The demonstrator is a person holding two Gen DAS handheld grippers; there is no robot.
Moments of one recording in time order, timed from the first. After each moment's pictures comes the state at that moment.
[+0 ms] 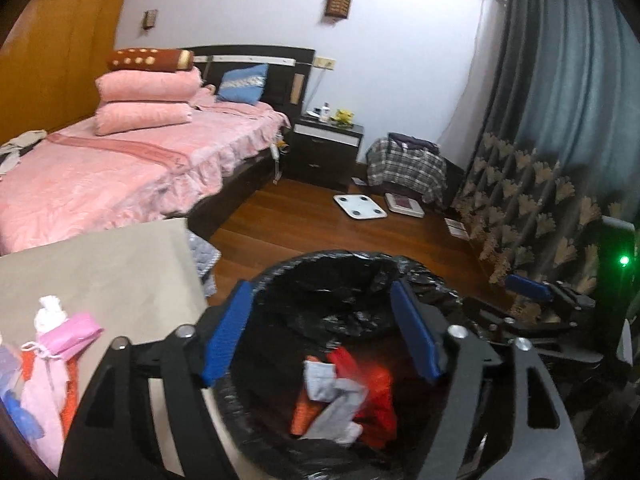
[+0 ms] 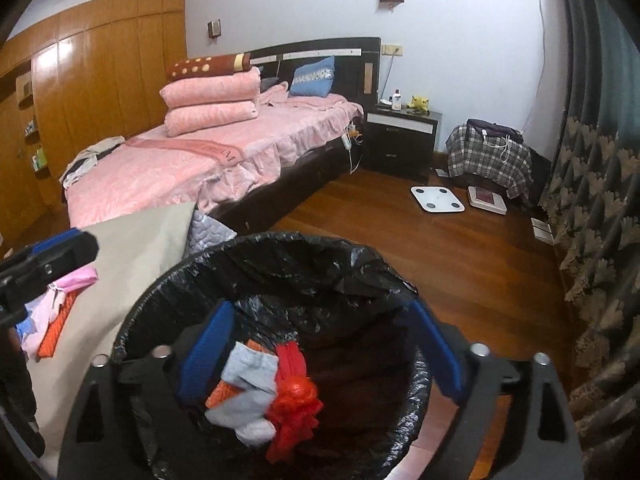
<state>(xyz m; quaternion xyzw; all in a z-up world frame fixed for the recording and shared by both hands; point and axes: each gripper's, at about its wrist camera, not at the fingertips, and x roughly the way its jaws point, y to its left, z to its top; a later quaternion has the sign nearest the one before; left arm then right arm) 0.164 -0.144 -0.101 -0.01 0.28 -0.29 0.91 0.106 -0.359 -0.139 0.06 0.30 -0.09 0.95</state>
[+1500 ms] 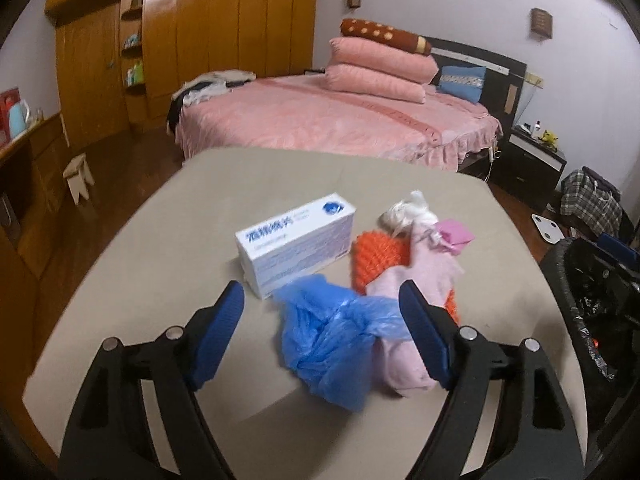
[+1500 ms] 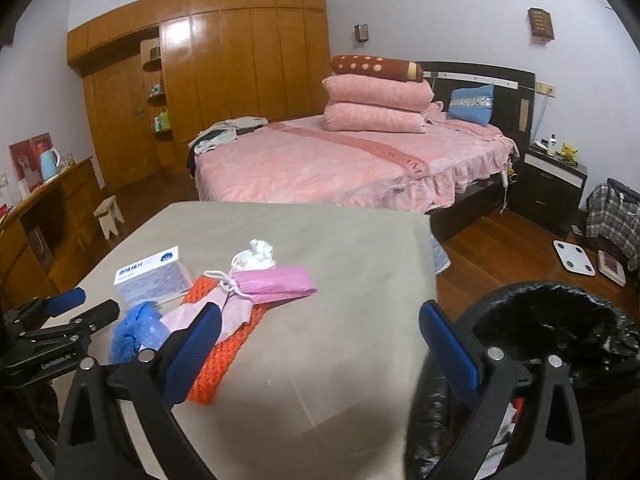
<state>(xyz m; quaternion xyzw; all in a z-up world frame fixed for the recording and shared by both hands) 0.130 0.154 -0.156 -0.06 0.34 0.06 0.94 0.172 -0.090 -0.159 0.01 0.28 0.15 0.95</state>
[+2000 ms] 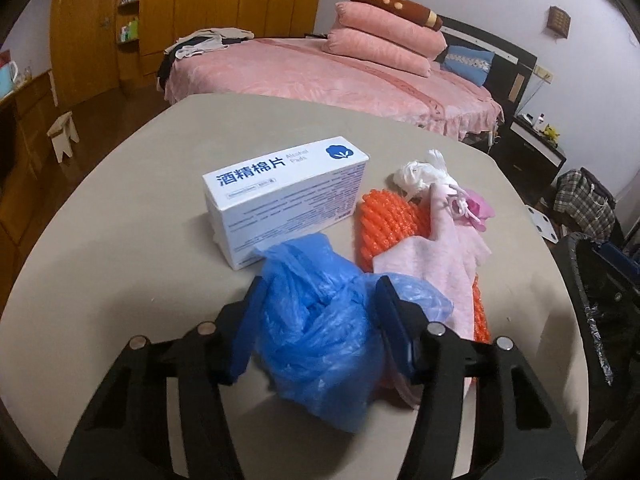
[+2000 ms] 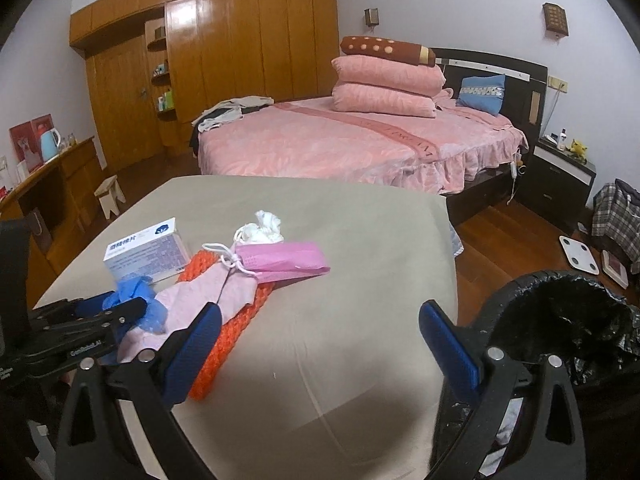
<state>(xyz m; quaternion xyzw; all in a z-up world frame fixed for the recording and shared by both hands) 0.159 0.165 -0.198 -0.10 0.39 0.04 0.92 0.180 -0.077 -0.177 -0.01 0.30 0.15 0.94</state>
